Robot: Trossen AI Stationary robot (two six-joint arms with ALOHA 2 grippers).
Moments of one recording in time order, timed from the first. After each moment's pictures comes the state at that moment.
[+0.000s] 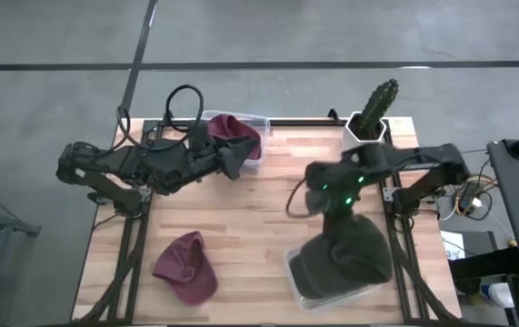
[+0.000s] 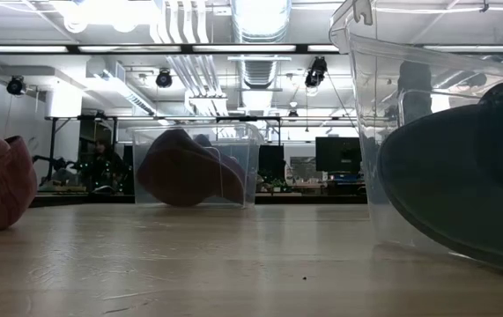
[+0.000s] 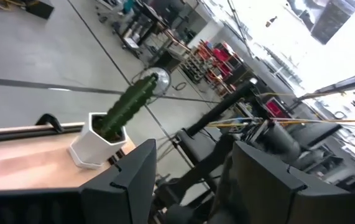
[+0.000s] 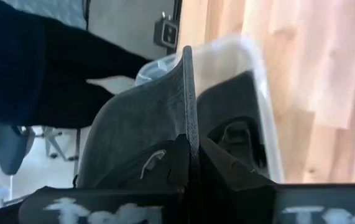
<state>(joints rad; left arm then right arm) -0.25 1.40 1.75 -0.37 -0.78 -0.84 0.15 1.54 1.75 -1.33 -0.58 0.25</state>
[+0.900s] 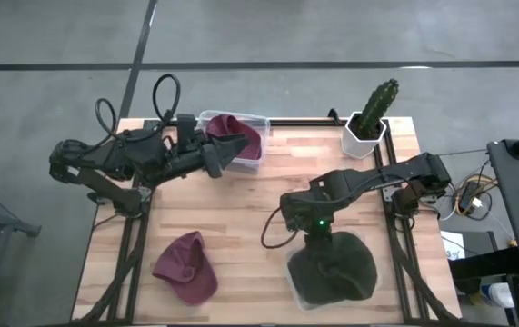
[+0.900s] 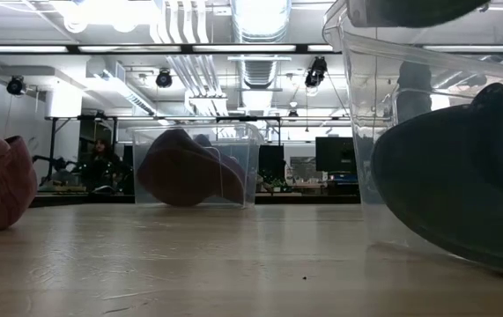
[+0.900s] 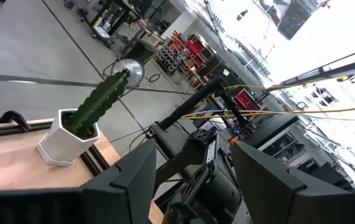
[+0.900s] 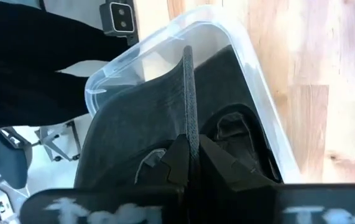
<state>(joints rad) -0.25 1.34 1.75 -0.35 -0.66 -0.82 0.24 1.74 1.69 -1.25 -0.51 0.46</state>
